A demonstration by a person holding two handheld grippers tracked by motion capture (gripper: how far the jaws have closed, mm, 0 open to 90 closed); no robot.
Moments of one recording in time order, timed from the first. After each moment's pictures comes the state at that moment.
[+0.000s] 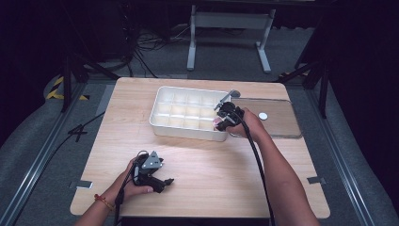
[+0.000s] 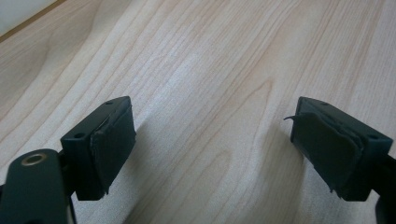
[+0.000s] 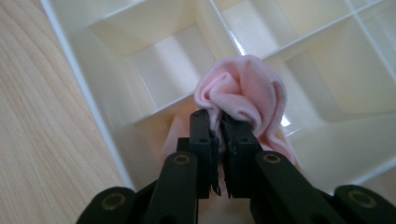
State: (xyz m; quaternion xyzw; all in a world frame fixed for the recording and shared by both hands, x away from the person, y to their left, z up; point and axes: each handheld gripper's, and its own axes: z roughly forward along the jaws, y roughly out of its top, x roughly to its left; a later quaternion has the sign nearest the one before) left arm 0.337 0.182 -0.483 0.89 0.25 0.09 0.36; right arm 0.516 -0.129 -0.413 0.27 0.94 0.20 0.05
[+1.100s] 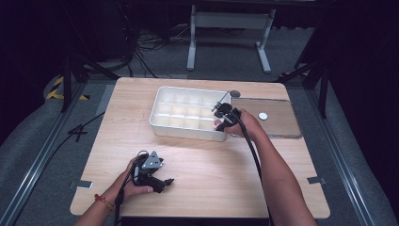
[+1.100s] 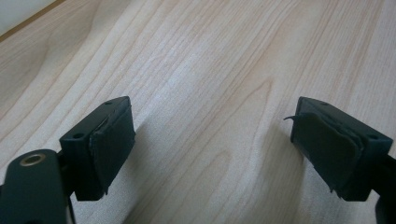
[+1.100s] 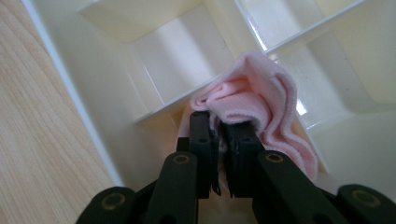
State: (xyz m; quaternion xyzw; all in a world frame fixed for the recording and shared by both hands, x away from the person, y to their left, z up) left arm 0.337 0.182 -0.483 0.89 0.25 0.09 0.36; right arm 0.521 -0.122 -0.421 0.28 0.95 0.17 0.02
